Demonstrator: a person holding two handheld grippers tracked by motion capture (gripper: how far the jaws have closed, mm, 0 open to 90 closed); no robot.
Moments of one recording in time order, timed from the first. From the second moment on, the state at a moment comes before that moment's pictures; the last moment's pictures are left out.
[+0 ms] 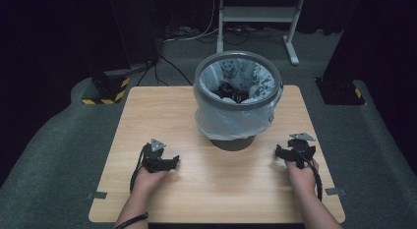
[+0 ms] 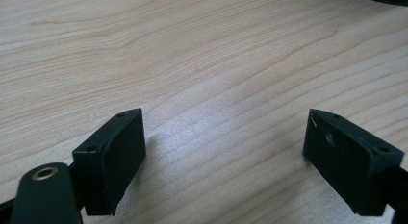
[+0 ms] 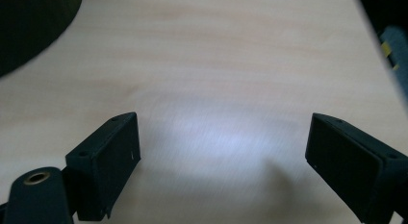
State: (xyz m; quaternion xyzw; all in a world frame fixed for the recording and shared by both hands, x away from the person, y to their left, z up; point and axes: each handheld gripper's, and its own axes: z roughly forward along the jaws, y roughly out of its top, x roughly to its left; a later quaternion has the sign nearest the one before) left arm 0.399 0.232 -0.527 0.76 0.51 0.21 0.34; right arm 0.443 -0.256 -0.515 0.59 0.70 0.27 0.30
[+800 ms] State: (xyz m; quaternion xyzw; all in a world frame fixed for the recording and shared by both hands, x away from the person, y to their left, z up) left arm 0.448 0.224 -0.472 0.72 0.53 0.22 0.40; right arm 0.476 -0.262 -0.451 0.53 0.67 0.39 0.34
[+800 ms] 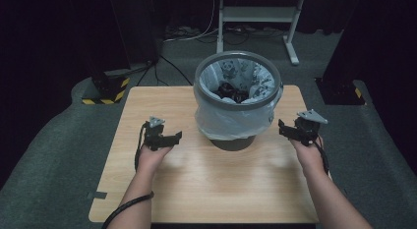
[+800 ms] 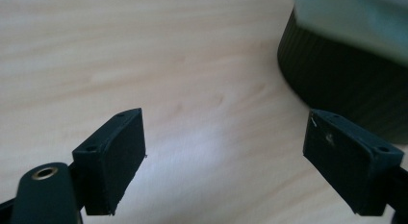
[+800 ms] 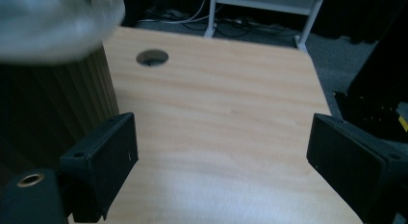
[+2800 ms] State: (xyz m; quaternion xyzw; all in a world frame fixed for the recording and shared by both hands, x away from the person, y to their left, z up) left arm 0.501 0.144 -0.410 0.66 0.51 0.21 0.51; right arm 0.503 -0.230 -0.410 0.46 0.68 0.47 0.34
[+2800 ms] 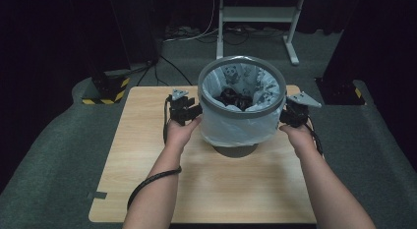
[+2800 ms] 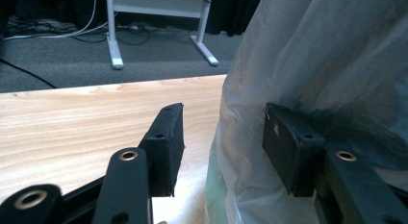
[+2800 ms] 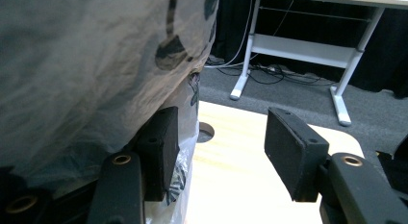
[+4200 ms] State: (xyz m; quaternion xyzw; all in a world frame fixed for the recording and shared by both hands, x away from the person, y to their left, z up) left arm 0.447 0.144 -0.414 0.65 0.48 0.19 0.56; right arm 0.427 -0.271 -0.422 0.50 0.63 0.48 0.36
